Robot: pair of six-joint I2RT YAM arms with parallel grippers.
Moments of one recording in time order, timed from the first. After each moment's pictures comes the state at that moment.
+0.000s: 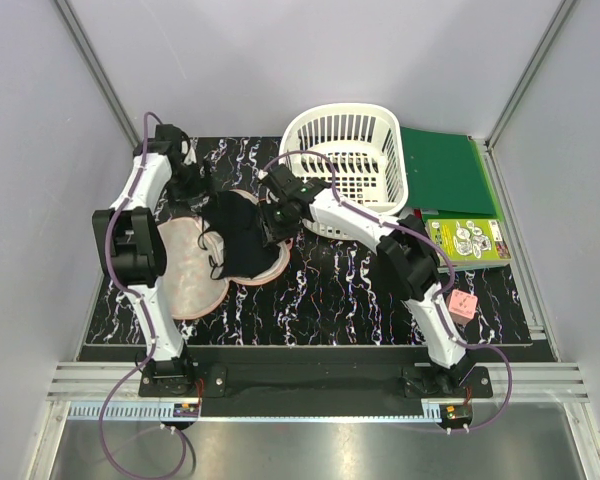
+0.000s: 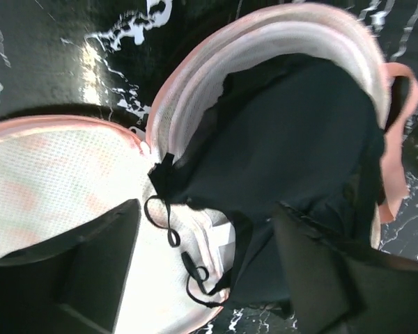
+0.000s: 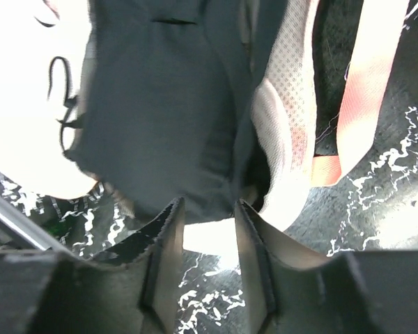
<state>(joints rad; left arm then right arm) 0.06 2.04 1.77 -0.95 0.18 -0.19 0.79 2.27 1.98 -0.71 -0.20 0.44</state>
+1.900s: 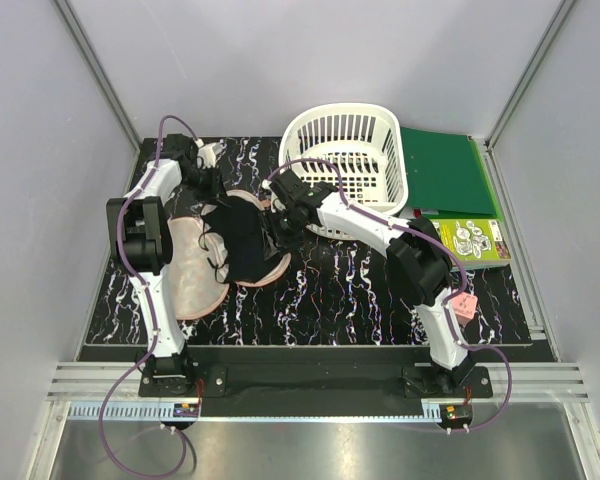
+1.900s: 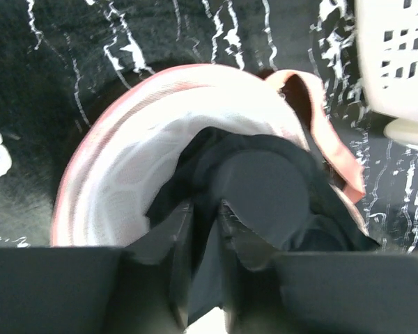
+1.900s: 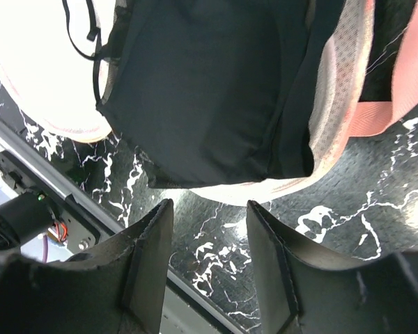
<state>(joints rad) 0.05 2.18 1.77 -0.75 0.58 0.07 0.79 2.16 1.84 -0.72 -0.33 0.44</state>
